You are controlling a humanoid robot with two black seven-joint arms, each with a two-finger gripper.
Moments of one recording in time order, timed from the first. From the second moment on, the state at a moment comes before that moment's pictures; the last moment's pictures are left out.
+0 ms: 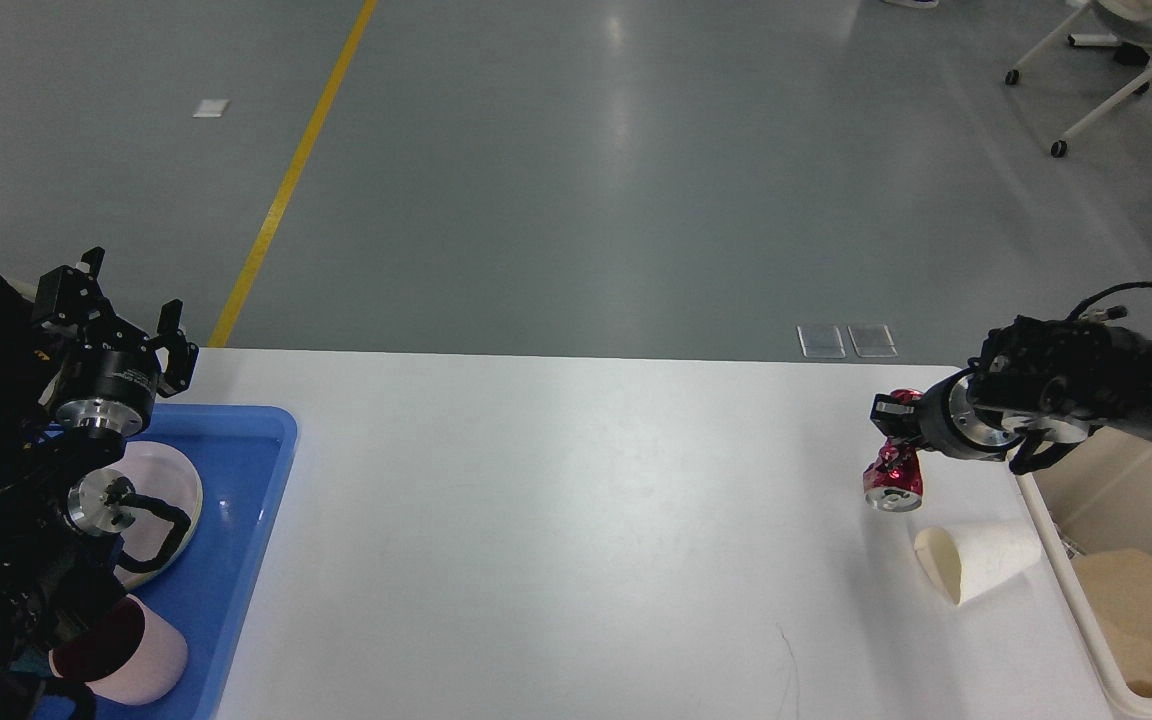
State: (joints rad) left arm -0.78 0.23 -0.69 -0.07 -0.02 -0.45 -0.61; right arm 1.53 -0.38 -1.10 0.98 -0.07 0.22 -0.11
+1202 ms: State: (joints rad) left arm -0.78 0.23 -0.69 -0.07 -0.02 -0.45 -0.61; right arm 1.37 -0.77 -1.04 0.75 -0.02 0.09 -0.11
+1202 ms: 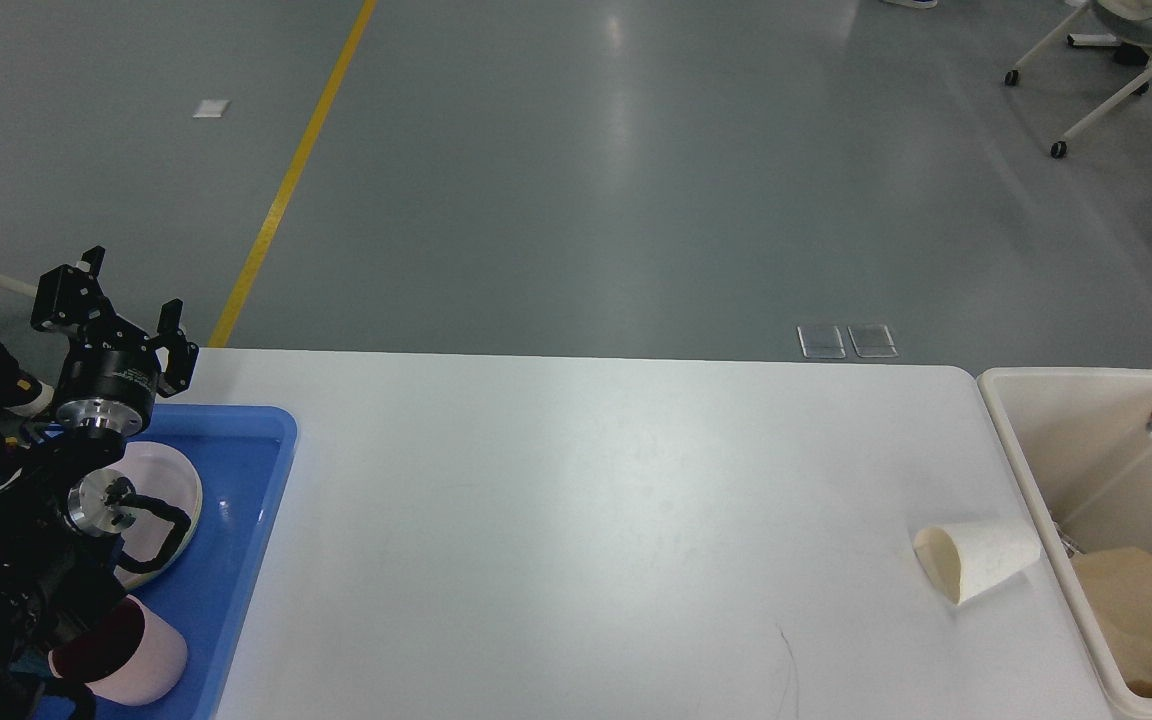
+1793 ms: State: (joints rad) left arm -0.78 0.23 -0.69 -0.07 -0.02 -0.45 -0.61; right arm 0.86 -0.59 -0.84 0.31 -0.01 0.05 -0.10
